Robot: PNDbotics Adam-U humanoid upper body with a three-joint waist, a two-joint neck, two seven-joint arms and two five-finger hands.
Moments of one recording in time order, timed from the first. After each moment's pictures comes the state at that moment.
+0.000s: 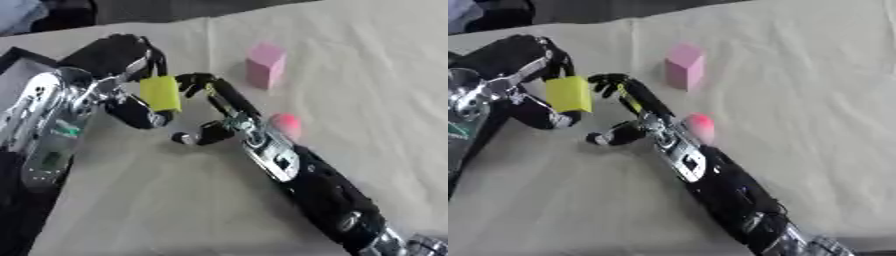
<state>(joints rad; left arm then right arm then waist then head) -0.83 0.20 -0.43 -1.65 -1.03 0.22 -0.62 -0.58 -0.16 0.35 -1.35 0.52 -0.16 -0.08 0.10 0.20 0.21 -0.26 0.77</state>
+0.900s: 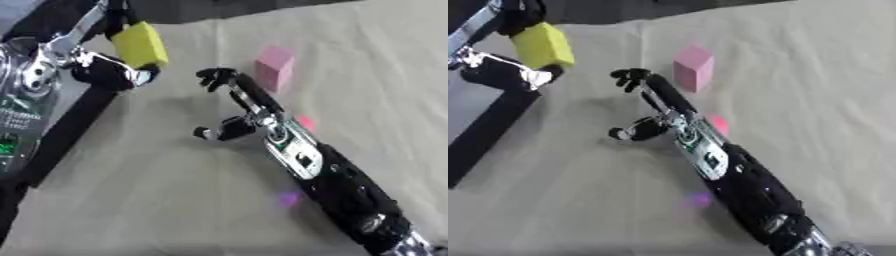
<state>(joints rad) -0.83 0.30 -0.32 -1.71 -0.86 0.36 -0.46 -0.57 -0.22 0.36 -1.39 0.52 -0.15 -0.06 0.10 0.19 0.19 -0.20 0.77</state>
